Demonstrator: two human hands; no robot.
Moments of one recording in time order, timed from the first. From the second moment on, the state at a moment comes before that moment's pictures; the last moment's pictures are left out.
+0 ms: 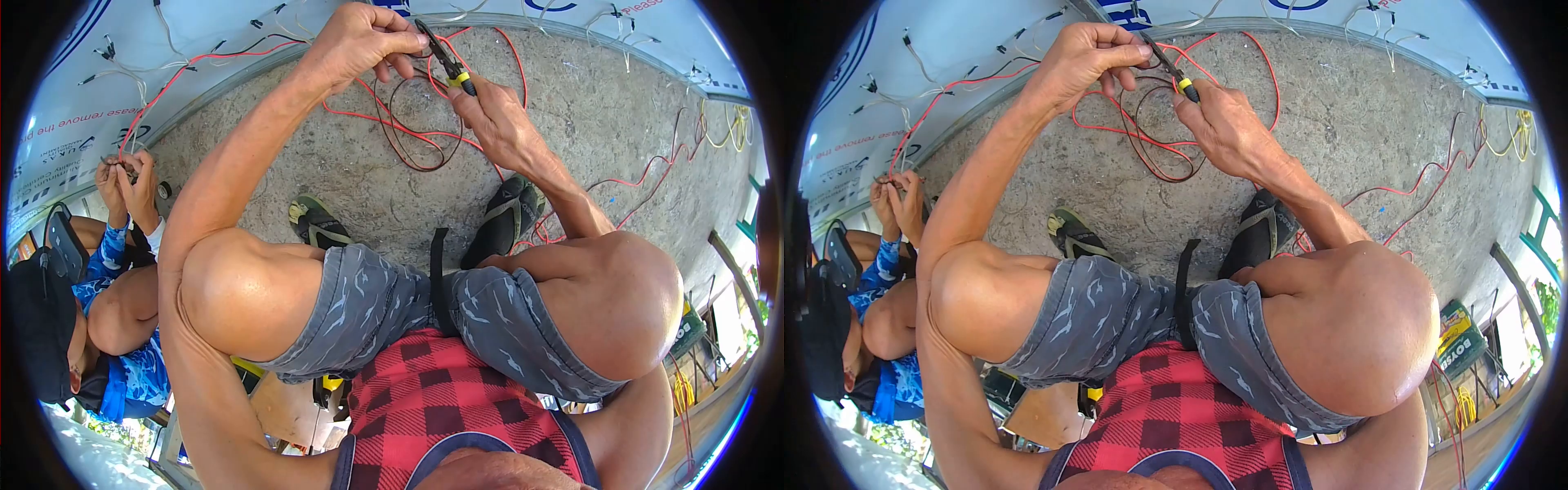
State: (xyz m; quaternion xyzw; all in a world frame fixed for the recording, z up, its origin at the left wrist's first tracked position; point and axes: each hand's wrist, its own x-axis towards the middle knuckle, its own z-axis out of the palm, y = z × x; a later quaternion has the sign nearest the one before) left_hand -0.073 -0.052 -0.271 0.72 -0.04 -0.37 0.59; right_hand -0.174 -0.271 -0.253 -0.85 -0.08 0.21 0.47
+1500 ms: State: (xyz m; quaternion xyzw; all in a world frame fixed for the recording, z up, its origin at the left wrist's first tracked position) left_hand -0.059 -0.052 -0.277 0.75 -0.07 -0.32 0.57; right_hand -0.177 -0.313 -0.251 -0.59 0.02 0.43 0.68
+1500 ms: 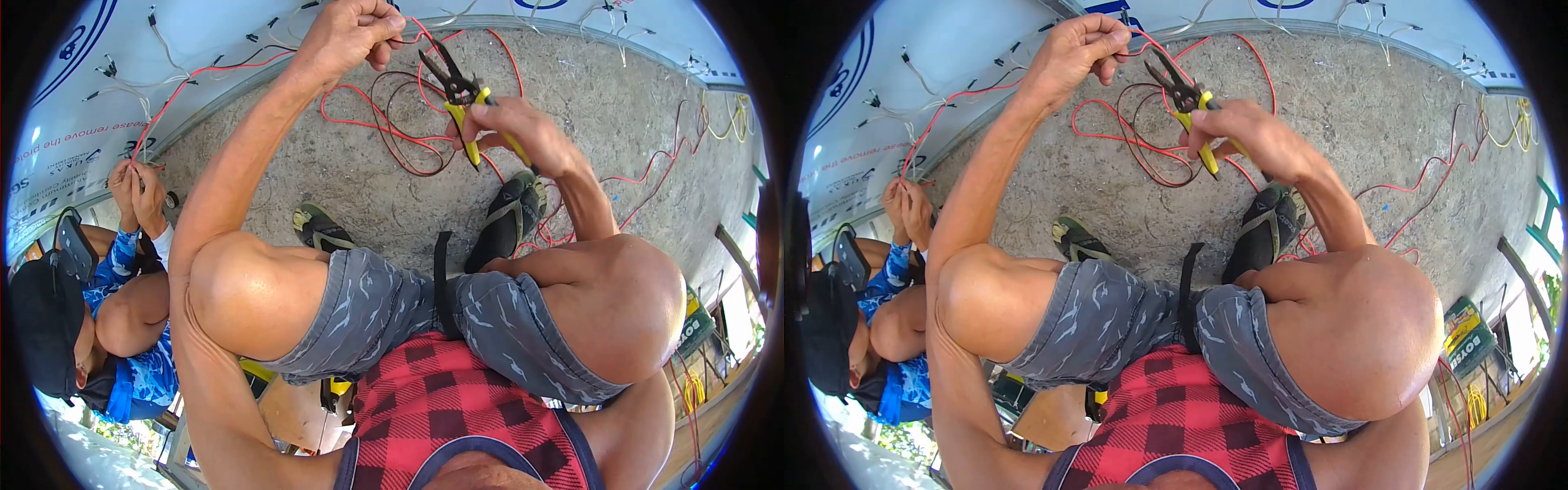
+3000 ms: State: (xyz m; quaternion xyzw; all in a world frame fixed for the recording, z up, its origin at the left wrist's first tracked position) left_hand -0.073 -0.063 -0.258 0.76 -0.08 -0.28 0.58; right_hand -0.169 -0.291 -0.261 -0.75 -0.04 0.30 0.60
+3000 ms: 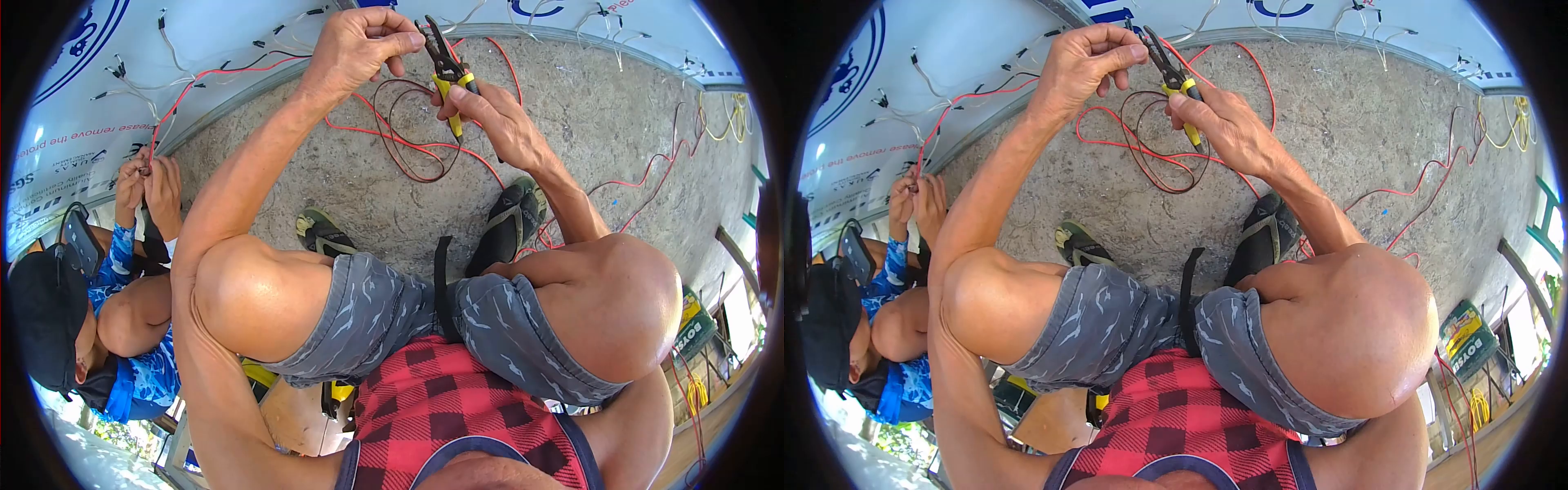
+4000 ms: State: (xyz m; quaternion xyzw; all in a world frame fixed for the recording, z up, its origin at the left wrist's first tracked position) left_hand -0.075 -0.074 -0.251 0.80 -0.12 -0.21 0.55; right_hand -0.175 -0.276 -0.257 -0.86 -0.07 0.13 0.49
